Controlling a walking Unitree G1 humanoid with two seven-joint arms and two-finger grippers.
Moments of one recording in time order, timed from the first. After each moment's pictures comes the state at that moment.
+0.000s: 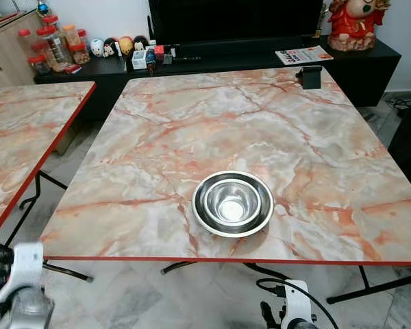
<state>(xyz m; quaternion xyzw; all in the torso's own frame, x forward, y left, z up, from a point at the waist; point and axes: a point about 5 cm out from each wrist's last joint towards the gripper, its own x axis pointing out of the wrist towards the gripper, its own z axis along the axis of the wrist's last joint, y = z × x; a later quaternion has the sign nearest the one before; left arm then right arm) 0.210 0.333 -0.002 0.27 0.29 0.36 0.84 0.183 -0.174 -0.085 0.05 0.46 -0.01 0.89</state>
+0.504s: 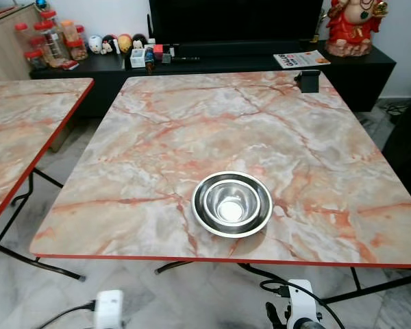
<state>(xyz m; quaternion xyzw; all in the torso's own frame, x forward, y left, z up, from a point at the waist) 0.179 0.180 -0.087 0.03 0.48 0.03 0.87 0.183 -0.189 -0.084 0.01 0.46 0.00 0.89</state>
